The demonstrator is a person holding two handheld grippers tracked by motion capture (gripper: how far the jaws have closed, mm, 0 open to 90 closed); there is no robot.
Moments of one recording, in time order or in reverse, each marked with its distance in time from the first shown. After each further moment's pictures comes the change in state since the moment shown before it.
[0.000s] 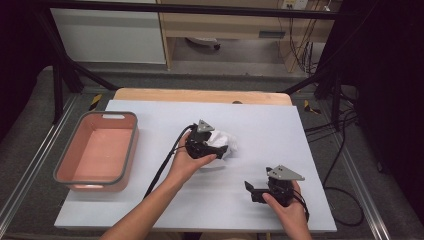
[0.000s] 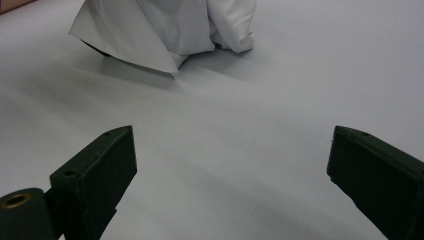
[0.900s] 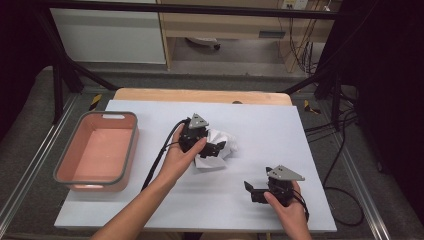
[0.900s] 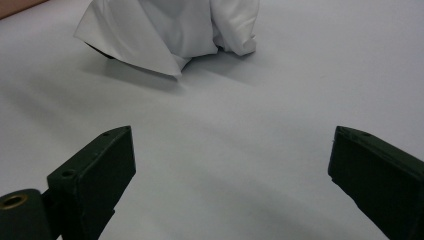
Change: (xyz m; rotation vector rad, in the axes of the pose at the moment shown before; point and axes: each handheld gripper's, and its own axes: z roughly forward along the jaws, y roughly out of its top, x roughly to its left) left arm 0.001 0.017 -0.035 -0.086 -0.027 0.038; right arm 0.001 0.000 0.000 -0.011 0.007 -0.004
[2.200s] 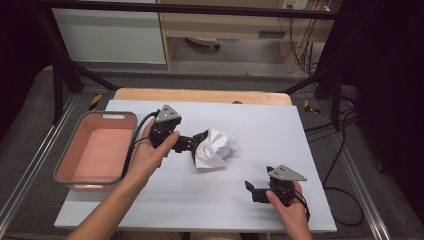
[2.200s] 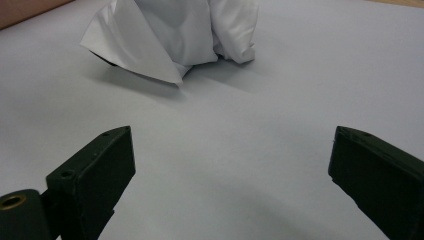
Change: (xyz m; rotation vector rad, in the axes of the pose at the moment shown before) left arm 0.026 0.012 -0.080 -0.052 0.059 -0.002; right arm 0.000 0.002 -0.004 -0.018 0.004 -0.001
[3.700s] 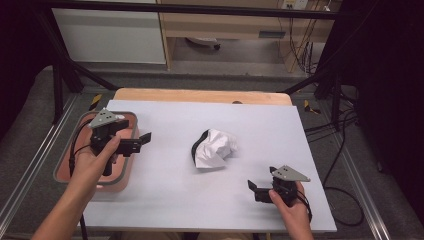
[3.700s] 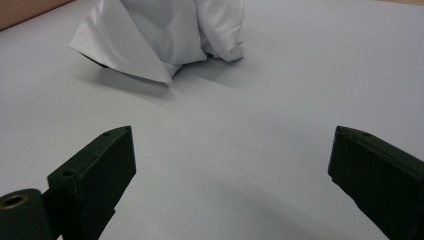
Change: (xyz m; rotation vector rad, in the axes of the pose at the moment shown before) left arm 0.068 -0.040 -0.101 -0.040 0.142 -0.094; right arm -0.006 -0.003 -0.004 -0.009 -0.020 0.022
